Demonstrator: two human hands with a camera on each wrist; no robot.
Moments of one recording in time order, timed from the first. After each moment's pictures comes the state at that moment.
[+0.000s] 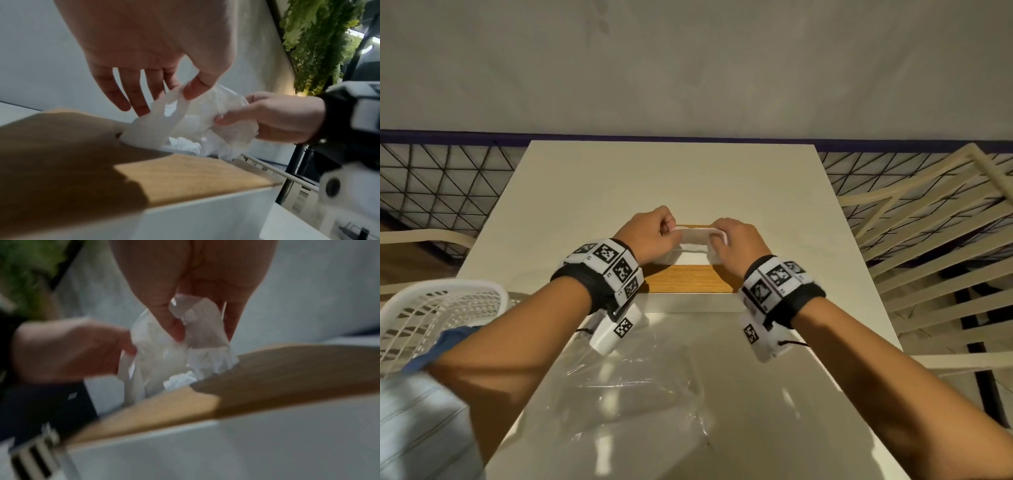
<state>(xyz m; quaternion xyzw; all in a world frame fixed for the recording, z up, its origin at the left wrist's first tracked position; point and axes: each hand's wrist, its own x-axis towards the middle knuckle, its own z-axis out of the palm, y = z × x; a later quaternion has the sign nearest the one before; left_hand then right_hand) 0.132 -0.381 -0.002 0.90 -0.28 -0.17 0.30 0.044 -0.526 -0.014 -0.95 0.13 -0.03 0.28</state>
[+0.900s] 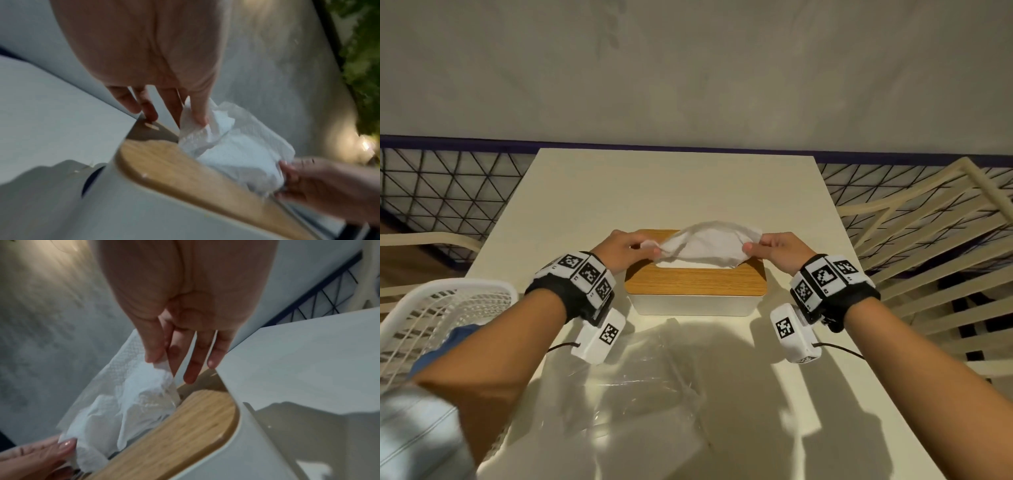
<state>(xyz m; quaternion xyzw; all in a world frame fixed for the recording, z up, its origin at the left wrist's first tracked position) 0.149 -0.332 -0.022 0.86 -0.24 -0.27 0.35 0.016 -0.575 -0.004 -0.84 0.25 0.08 0.48</state>
